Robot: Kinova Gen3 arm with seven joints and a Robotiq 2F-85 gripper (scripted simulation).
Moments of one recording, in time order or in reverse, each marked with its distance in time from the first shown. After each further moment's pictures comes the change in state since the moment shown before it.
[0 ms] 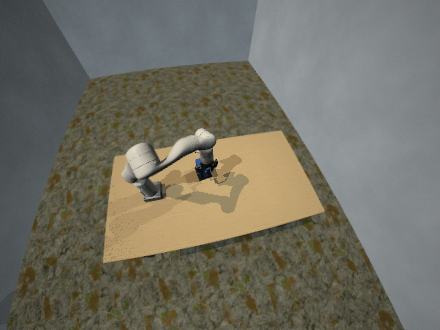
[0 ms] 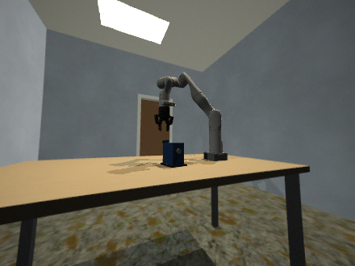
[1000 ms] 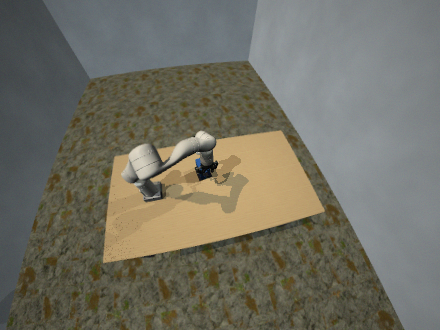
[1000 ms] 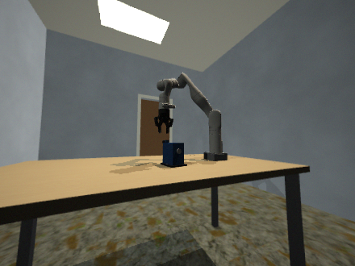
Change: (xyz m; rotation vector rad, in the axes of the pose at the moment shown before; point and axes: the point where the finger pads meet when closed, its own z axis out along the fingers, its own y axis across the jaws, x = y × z) arm -0.001 0.001 0.015 -0.004 -0.003 0.003
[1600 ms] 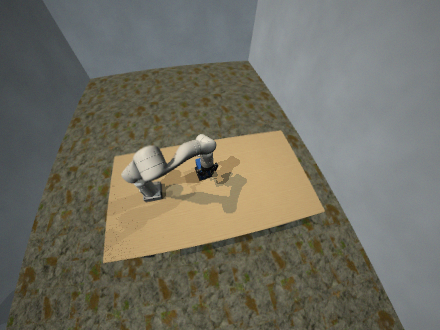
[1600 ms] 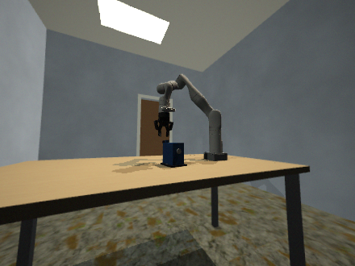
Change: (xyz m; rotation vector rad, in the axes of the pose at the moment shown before) arm 0.000 0.000 0.023 0.000 0.000 0.000
